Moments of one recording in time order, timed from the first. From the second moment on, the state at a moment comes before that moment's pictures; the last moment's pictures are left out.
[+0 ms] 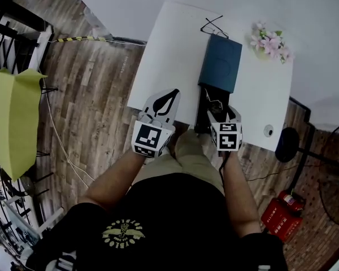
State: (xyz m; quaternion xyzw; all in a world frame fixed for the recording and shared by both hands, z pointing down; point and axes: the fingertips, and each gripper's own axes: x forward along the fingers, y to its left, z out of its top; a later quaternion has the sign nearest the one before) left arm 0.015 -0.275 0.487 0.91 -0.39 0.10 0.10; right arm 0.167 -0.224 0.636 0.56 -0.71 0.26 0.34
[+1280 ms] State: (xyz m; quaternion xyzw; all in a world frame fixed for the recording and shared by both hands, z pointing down) left arm -0.069 -0.191 0.276 0.93 -0.37 -0.01 -0.04; right arm 0.096 -0.139 0.292 0.66 -0.75 -0.03 0.02
